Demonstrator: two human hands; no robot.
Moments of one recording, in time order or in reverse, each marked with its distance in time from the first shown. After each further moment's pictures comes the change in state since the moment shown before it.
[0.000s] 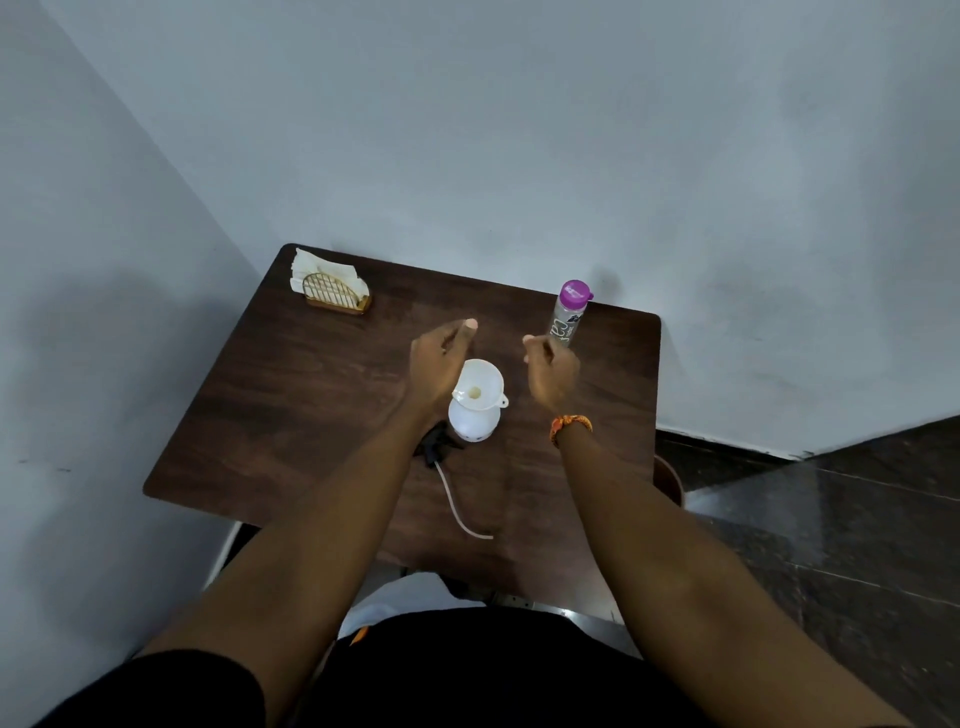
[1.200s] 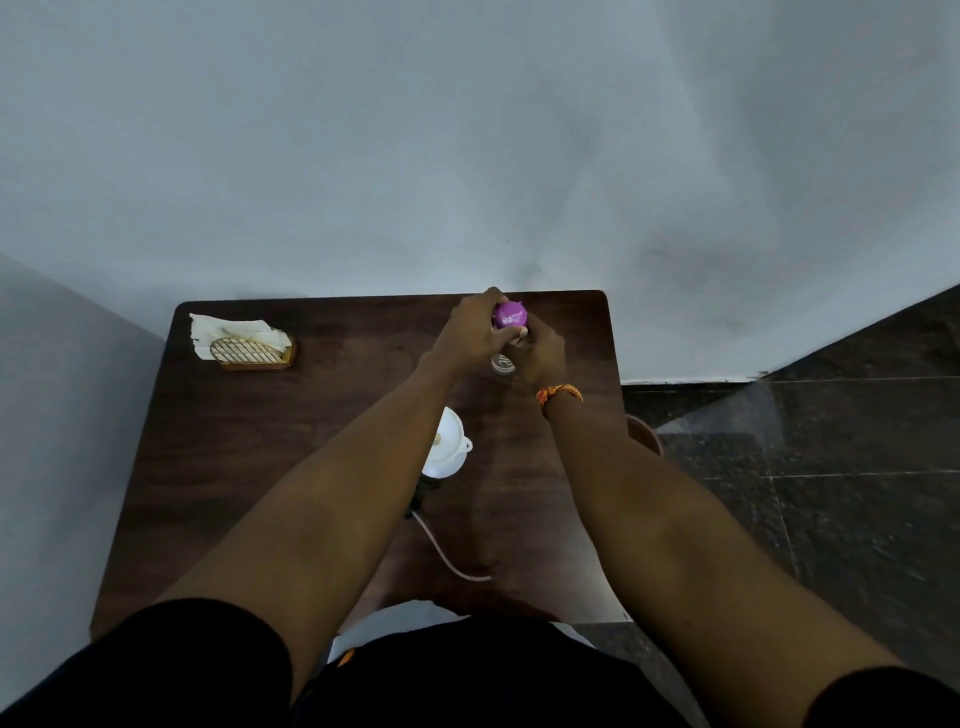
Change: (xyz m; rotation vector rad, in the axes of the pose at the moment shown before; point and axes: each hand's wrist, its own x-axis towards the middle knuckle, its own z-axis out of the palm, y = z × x) left_hand 0.118 0.046 0.127 0.333 -0.585 0.282; right_hand 0.092 0.020 -0.032 -0.150 0.045 -0.032
